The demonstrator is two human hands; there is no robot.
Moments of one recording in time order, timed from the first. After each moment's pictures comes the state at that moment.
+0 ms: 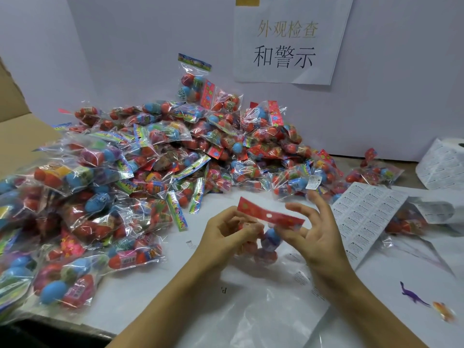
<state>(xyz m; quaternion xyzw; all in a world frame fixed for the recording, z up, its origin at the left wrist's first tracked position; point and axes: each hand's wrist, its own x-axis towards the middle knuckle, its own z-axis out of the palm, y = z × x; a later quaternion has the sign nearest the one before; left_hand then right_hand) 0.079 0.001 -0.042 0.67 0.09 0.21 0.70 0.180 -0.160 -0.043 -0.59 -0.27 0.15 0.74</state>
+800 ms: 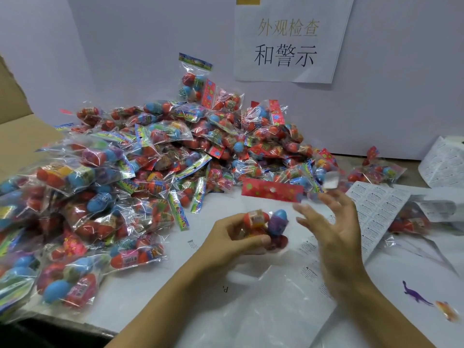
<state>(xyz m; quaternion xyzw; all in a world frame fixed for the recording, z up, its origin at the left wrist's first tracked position) 0.080 0.002 -0.048 0.63 0.06 0.11 0.77 0.185 -0.164 -0.039 -0.59 -0.19 0.02 0.79</state>
